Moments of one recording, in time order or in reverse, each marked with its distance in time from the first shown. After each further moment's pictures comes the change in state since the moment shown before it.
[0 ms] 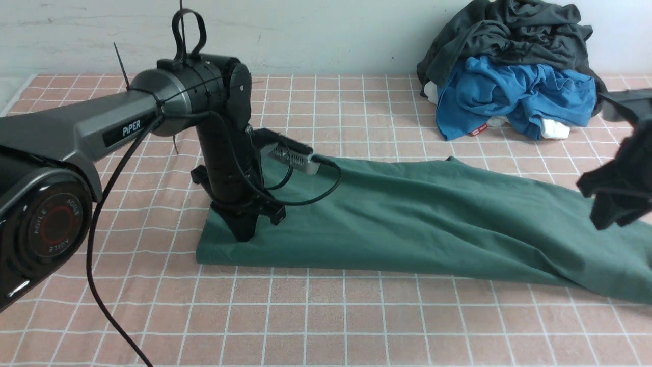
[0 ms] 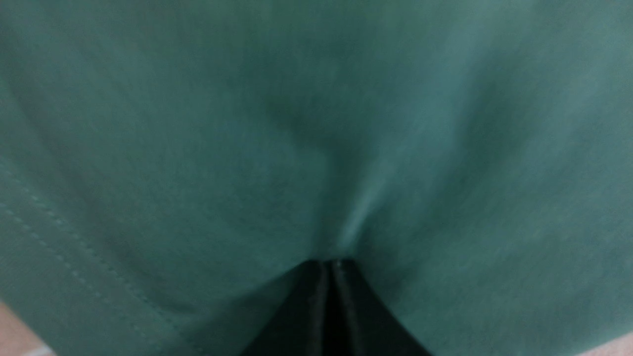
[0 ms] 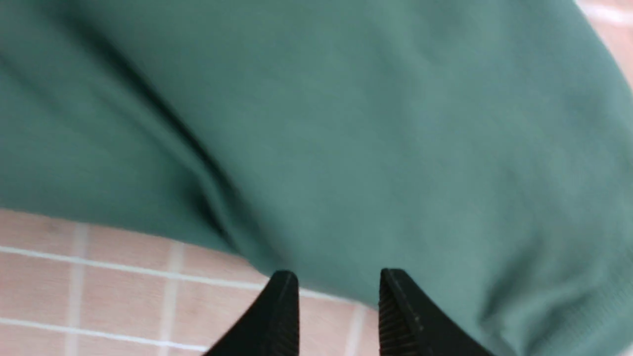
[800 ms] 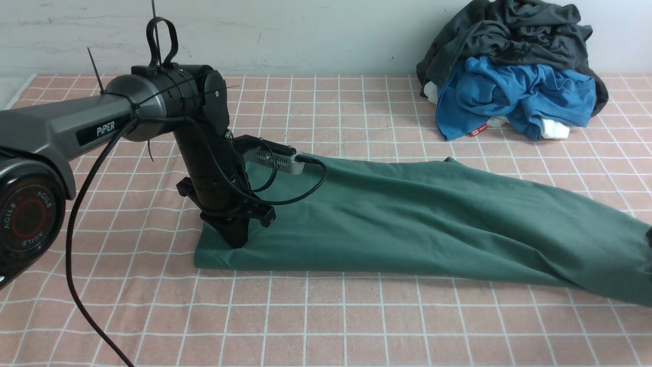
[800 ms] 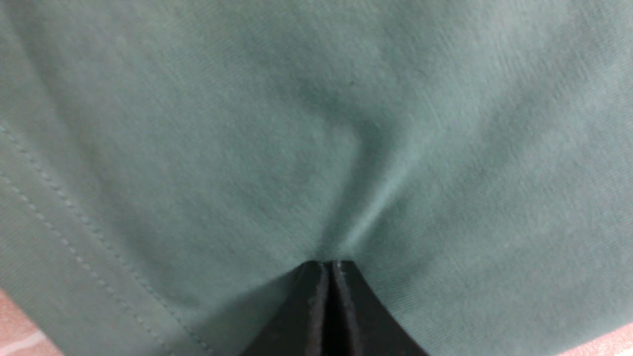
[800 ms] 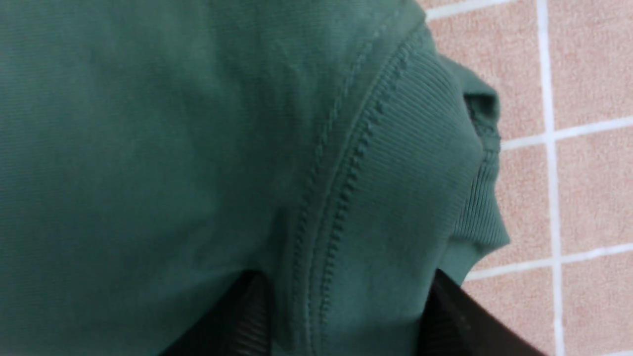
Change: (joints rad) right arm -0.236 0.098 0.152 0.000 -0.193 0.047; left arm 0.039 -0.024 0.053 -0.061 -0.032 0.001
